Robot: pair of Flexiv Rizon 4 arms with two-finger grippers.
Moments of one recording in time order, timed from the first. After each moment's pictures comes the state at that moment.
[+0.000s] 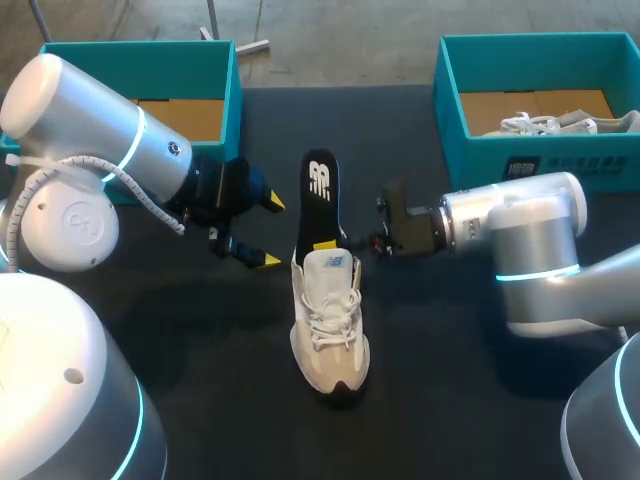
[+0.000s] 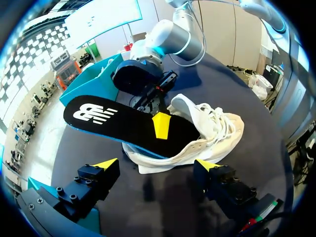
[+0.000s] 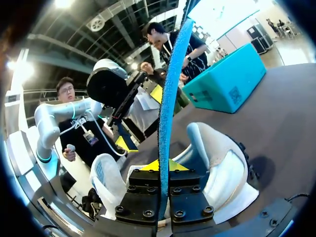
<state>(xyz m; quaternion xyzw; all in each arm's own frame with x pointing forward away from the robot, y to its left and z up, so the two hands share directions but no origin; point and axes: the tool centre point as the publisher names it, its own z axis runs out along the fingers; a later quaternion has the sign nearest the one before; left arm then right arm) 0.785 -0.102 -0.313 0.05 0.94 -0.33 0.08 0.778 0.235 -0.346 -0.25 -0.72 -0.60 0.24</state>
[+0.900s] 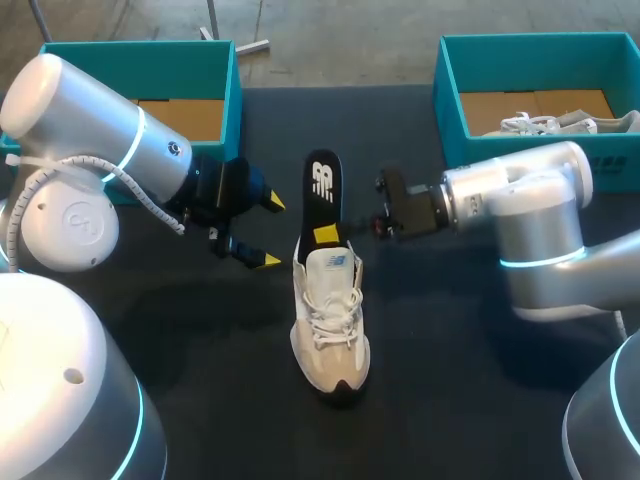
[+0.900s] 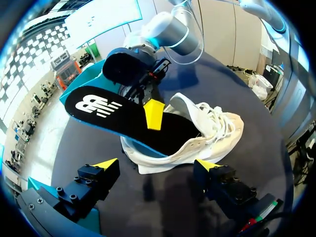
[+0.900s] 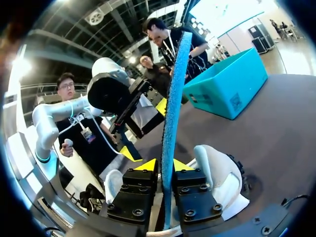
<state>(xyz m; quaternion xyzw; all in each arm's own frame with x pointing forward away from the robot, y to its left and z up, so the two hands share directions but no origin) 0.785 -0.102 -0.314 0.05 0.94 -0.33 0.08 0.791 0.232 -0.323 -0.24 -0.74 -0.58 0.23</state>
